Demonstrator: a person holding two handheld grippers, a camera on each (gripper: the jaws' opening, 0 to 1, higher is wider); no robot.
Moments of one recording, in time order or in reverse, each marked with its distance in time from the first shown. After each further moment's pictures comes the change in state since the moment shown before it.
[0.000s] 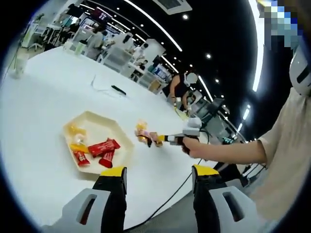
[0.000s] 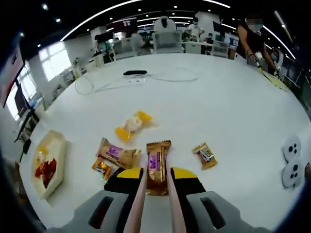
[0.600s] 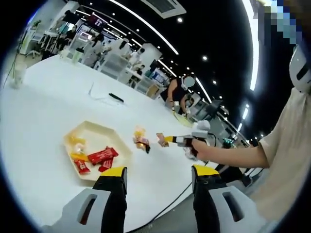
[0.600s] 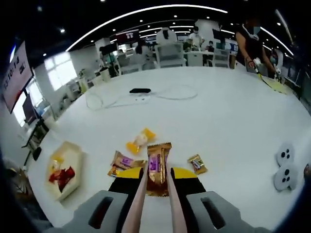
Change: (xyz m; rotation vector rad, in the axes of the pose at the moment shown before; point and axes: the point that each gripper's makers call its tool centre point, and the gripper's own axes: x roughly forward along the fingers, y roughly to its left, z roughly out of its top) left arm -0.011 -0.015 0.013 0.045 -0.044 -0.004; right arm -0.059 0.007 0.030 0.016 -0.119 0.057
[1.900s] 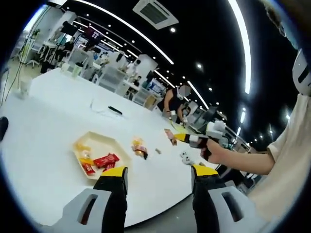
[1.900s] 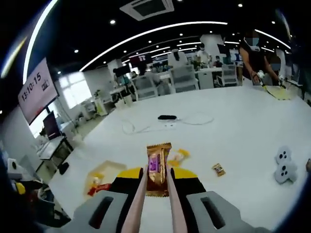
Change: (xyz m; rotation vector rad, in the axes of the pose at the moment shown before) left arm -0.048 -0.012 0.009 0.039 -0.099 -0.010; right arm -0.086 0.089 0.039 0.025 -0.172 0.131
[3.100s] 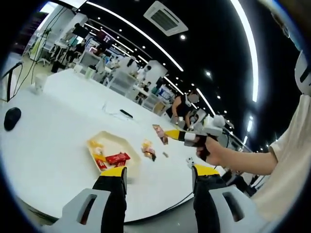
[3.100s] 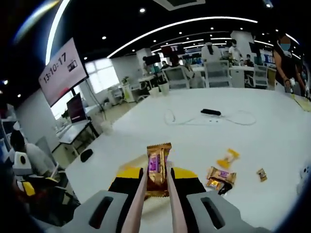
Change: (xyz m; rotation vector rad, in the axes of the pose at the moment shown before) left arm -0.030 0.016 -0.003 -0.049 -0.061 0.071; right arm 0.039 0.122 -0.016 -0.110 0.085 0.238
